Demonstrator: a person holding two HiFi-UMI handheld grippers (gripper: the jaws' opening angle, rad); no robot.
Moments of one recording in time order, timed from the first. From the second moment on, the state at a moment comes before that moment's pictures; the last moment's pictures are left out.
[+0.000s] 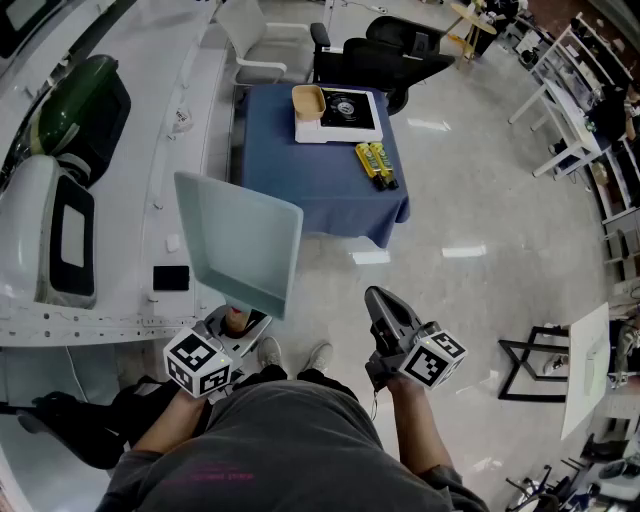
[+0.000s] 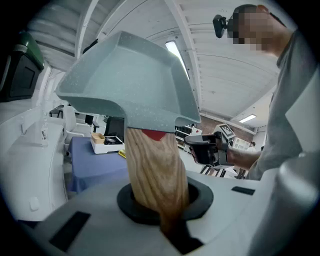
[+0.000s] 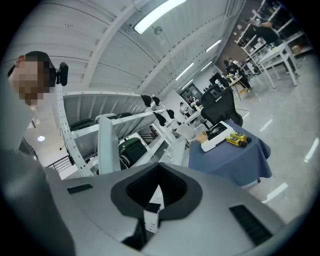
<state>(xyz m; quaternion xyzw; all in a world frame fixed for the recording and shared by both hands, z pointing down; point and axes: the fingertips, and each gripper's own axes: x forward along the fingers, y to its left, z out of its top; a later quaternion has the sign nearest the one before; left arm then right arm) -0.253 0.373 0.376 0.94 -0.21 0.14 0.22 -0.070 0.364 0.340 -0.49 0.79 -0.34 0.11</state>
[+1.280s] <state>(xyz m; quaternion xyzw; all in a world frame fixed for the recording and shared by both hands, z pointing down) -0.165 0.402 0.382 0.94 -0.22 0.13 0.23 0.009 0.382 0.352 -0.49 0.80 -0.34 0.11</state>
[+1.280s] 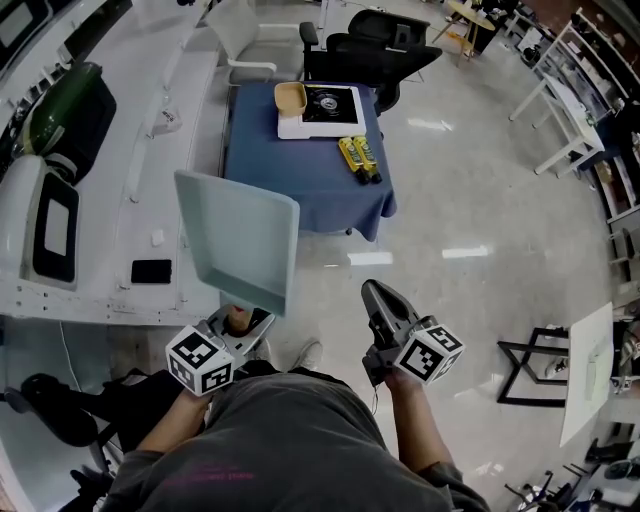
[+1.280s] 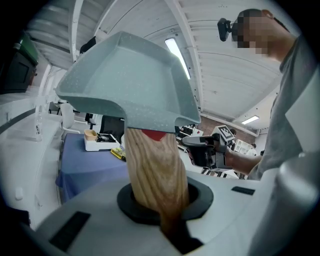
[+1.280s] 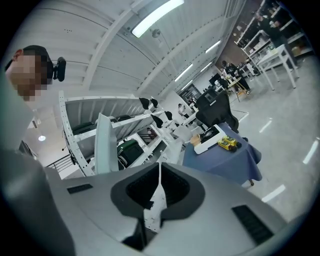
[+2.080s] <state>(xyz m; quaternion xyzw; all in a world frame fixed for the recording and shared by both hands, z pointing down) -0.118 0.406 0.389 0.93 -0.23 0.14 0.24 0.056 0.382 0.371 -0.48 0.80 -0.35 0.10</state>
